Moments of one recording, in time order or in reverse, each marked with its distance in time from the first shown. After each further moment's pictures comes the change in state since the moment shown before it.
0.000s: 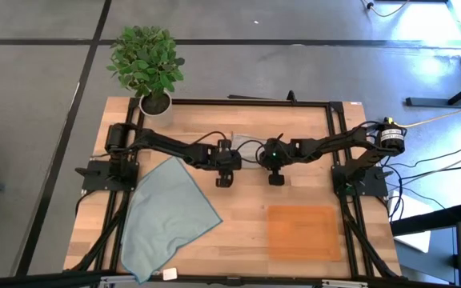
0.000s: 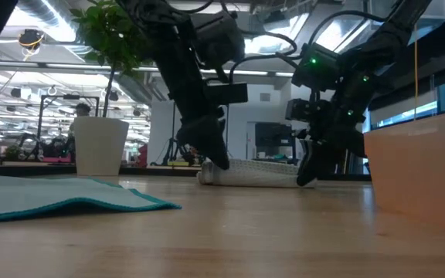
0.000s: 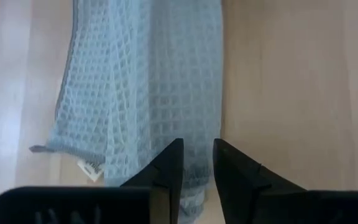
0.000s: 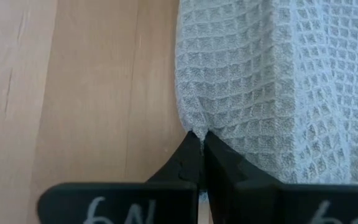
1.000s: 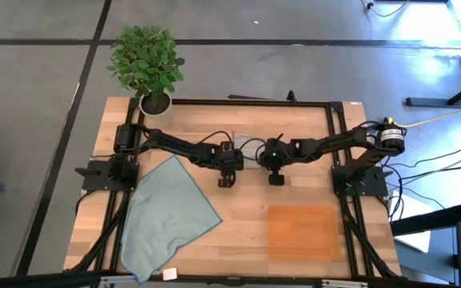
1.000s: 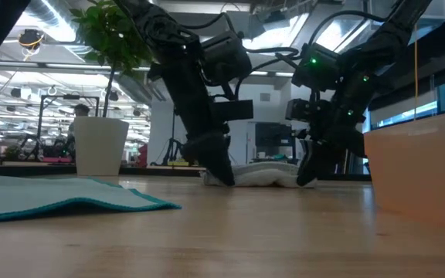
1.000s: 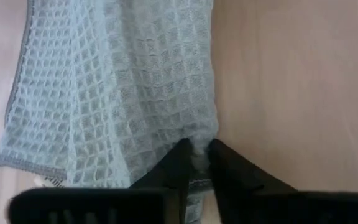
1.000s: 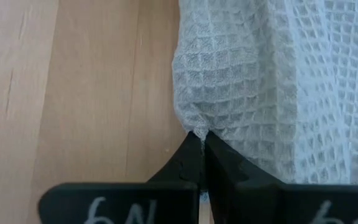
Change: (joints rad) left arm 0.033 0.114 0.008 0.027 0.107 -0.006; right arm 0.000 0.000 0.000 0.004 0.002 -0.002
